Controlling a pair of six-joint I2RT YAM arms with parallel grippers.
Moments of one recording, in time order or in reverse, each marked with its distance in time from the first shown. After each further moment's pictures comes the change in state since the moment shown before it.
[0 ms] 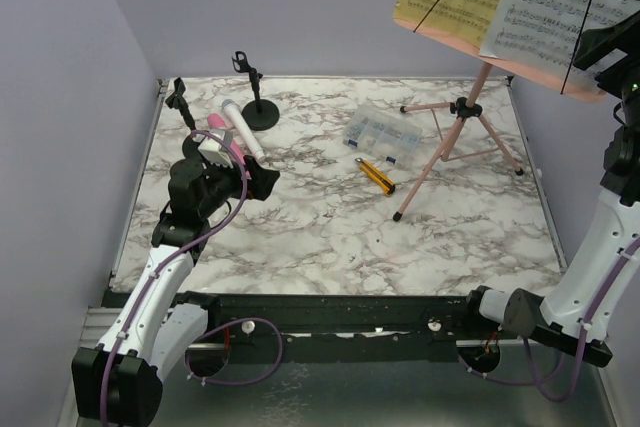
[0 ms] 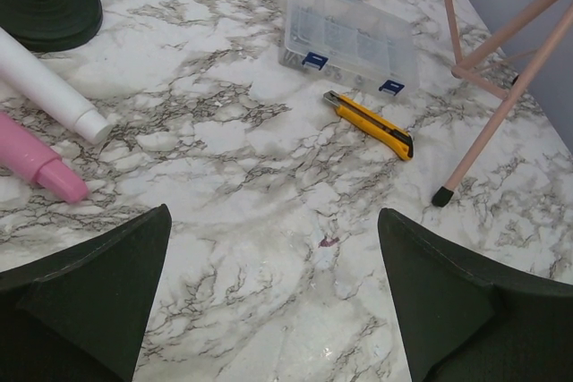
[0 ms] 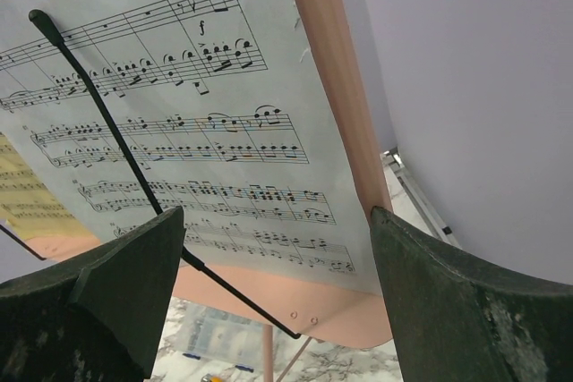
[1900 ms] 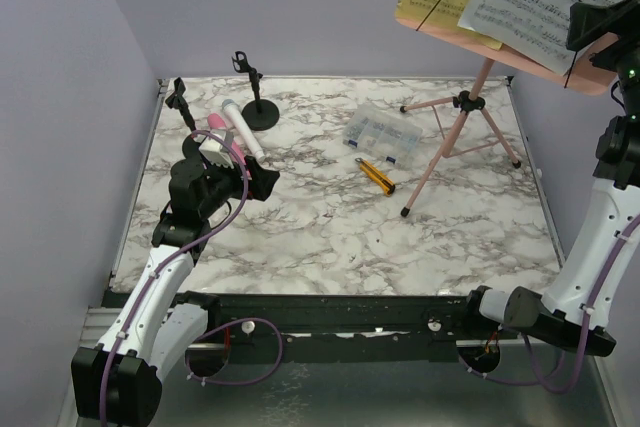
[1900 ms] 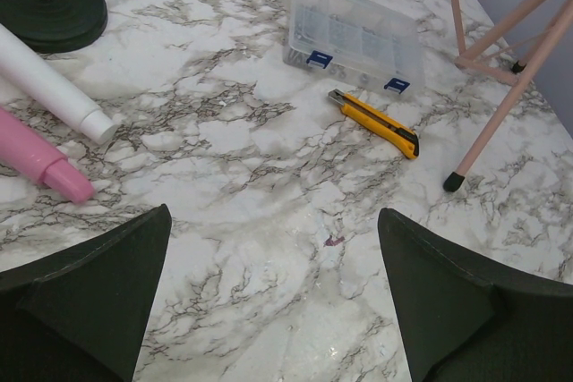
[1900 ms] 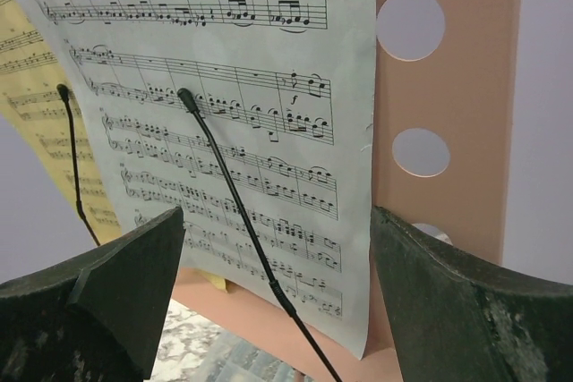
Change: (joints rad) left arm -0.006 0.000 0.000 -0.005 -0.014 0.015; right arm -0.006 0.003 -0.131 0.354 -0.190 0.019
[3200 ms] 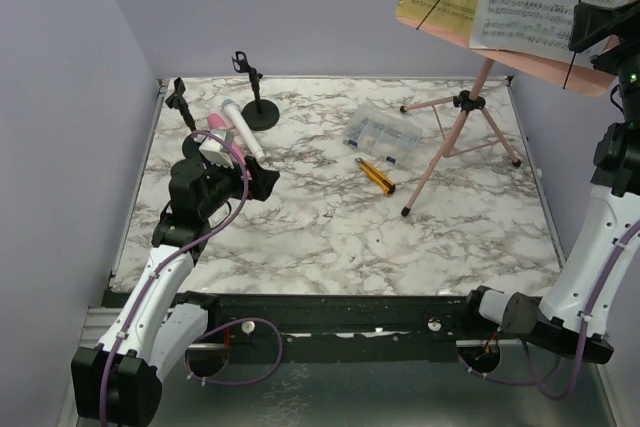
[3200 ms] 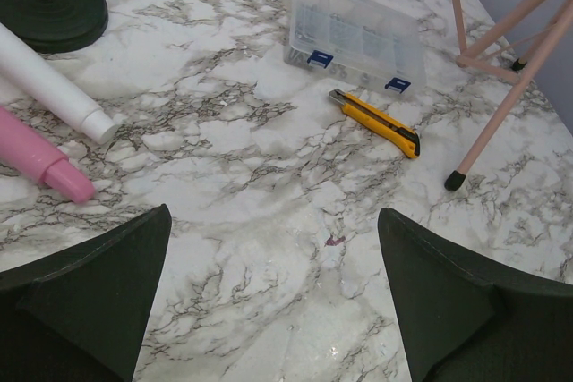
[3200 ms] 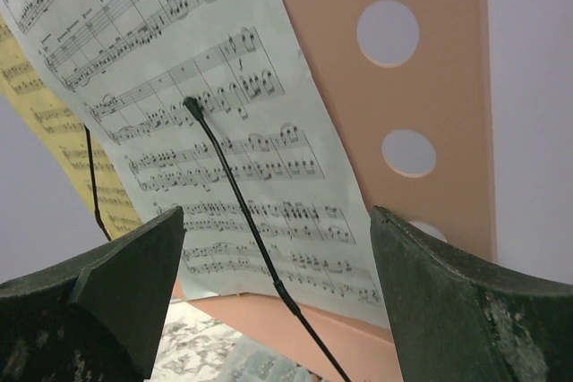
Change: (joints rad) left arm 0.000 0.000 0.000 -0.001 -0.001 0.003; right arm 0.000 -0.012 -0.011 0.031 0.014 0.072
